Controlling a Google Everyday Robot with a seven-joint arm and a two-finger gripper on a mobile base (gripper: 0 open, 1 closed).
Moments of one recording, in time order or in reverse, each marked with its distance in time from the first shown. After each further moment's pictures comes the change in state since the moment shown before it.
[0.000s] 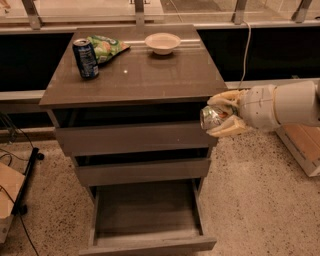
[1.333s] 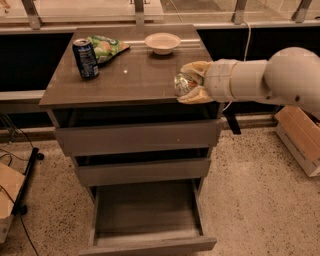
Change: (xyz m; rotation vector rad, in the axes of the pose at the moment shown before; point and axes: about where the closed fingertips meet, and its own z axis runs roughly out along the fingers) arm -0.045 -0.085 0.063 0.216 -0.004 -0.123
